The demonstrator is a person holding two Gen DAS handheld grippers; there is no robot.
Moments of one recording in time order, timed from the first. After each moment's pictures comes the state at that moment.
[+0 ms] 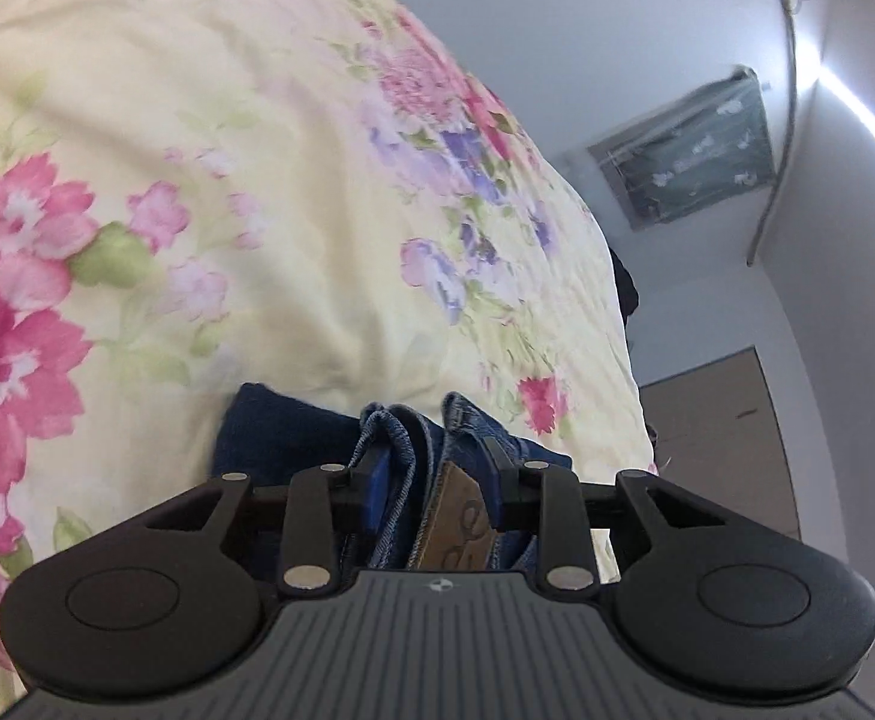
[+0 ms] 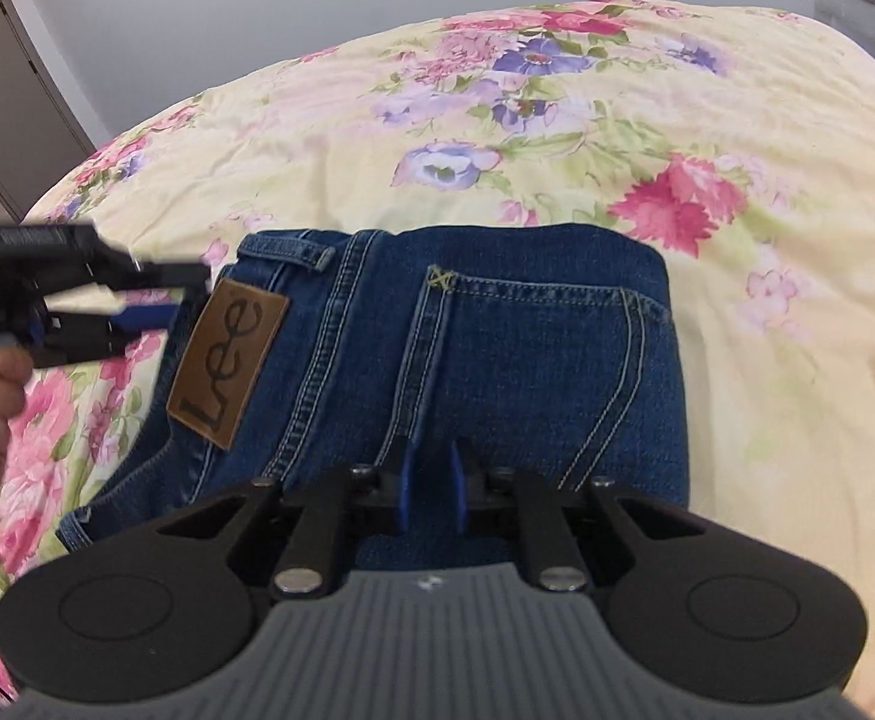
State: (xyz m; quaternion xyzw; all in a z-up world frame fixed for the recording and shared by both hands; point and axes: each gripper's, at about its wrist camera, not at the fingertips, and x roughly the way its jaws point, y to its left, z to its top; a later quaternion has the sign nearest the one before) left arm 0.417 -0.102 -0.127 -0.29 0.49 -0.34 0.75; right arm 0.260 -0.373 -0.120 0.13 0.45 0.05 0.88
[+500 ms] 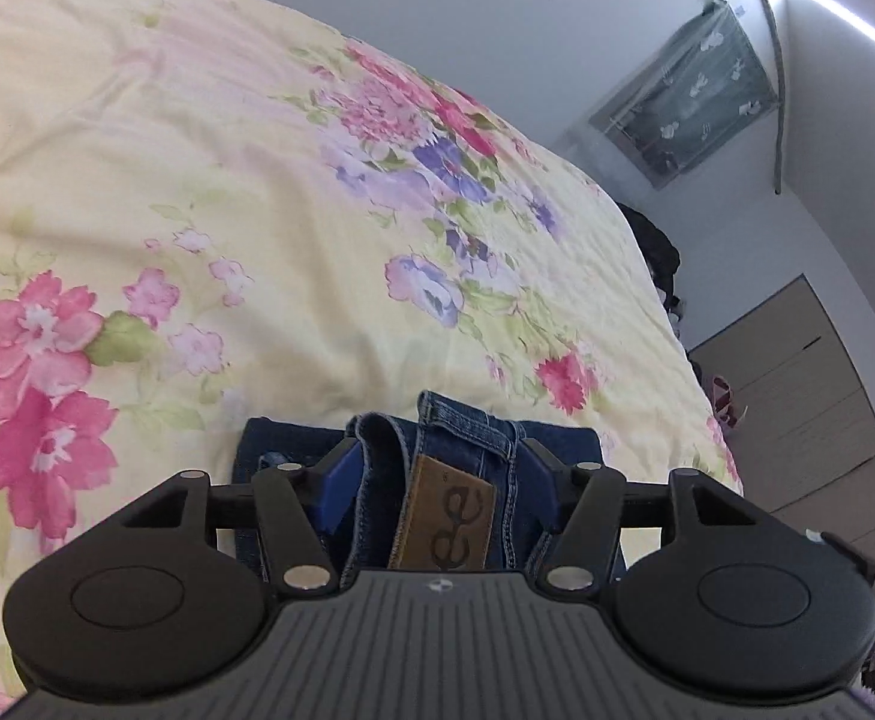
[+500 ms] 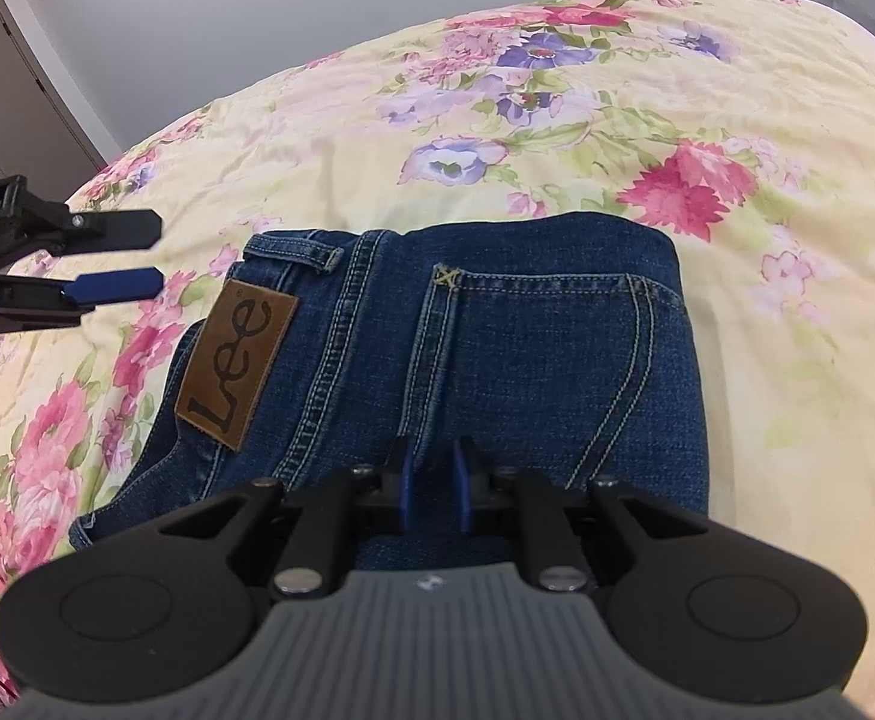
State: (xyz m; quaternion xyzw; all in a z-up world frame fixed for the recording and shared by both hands) left arm 0.394 -0.125 -0.096 -0.18 0.47 -0.33 0.80; right arm 0.260 -0.376 -0.124 0.16 0.44 0.06 0.88
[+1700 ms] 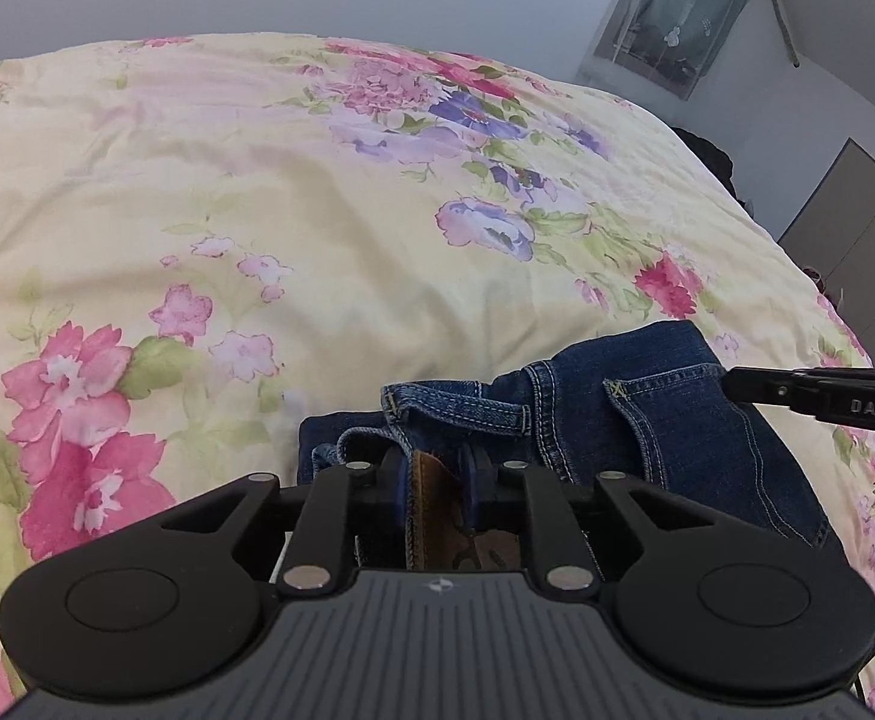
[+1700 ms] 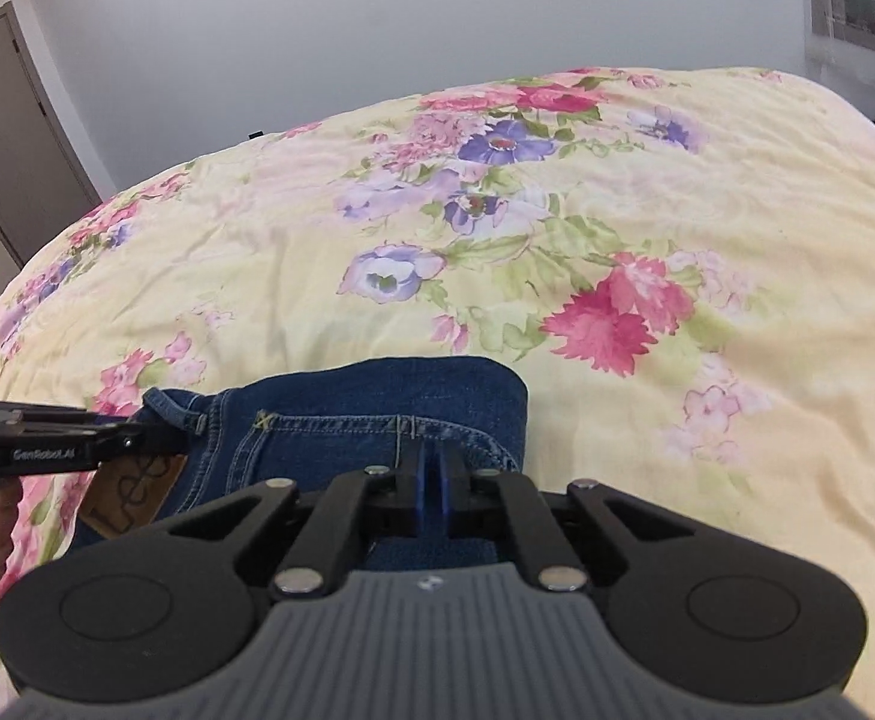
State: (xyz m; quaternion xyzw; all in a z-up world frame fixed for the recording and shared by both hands) left arm 0.383 -0.143 -0.139 -0.02 0.44 -0.31 0.85; right arm 0.292 -0.425 -0.109 0.13 0.39 0.05 0.91
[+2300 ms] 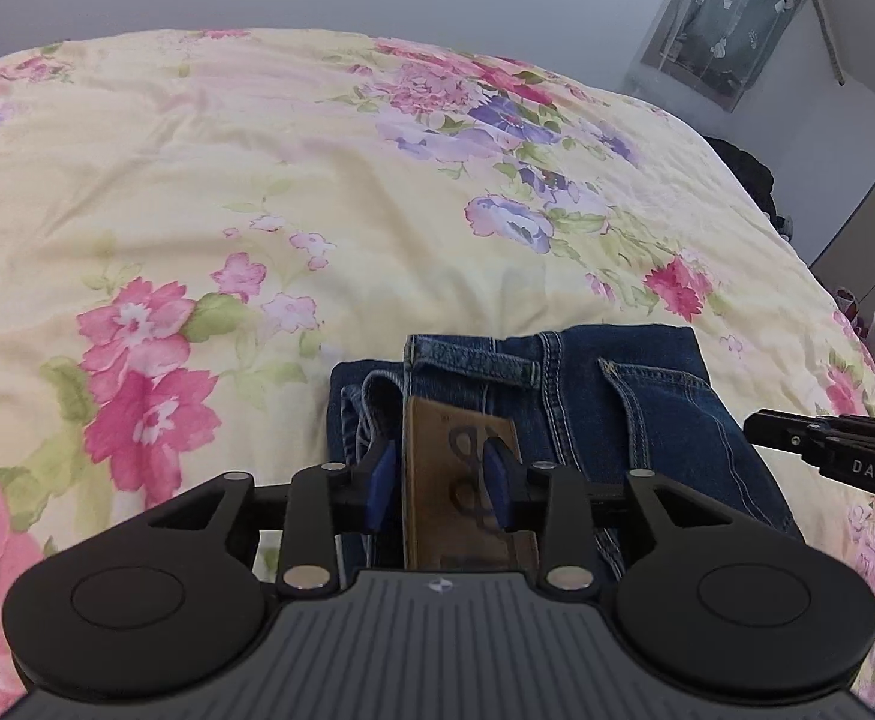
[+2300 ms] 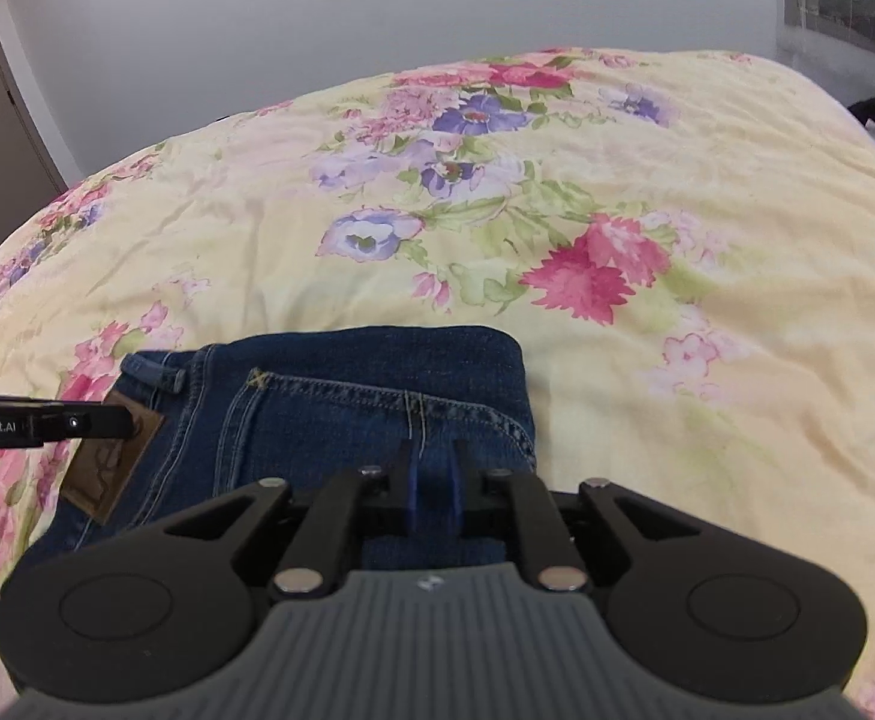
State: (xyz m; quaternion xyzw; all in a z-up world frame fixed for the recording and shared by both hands) left arm 0.336 -0.129 -0.107 -0.02 0.44 -0.26 0.86; right arm 0.260 -0.407 -0.105 0.11 0.40 0.01 0.91
